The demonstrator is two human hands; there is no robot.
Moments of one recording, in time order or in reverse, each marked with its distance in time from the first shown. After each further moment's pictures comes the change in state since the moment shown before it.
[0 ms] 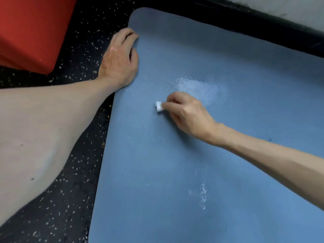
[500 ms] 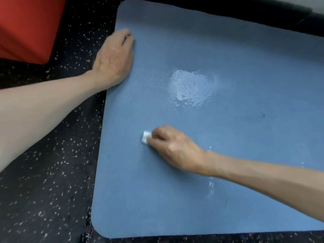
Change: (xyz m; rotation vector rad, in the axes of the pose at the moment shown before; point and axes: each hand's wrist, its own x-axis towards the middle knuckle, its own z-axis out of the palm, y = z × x) left_hand -0.024 0.012 -0.012 0.248 -0.143 0.152; right_hand -0.087 -0.077 0.036 0.129 -0.076 -0.028
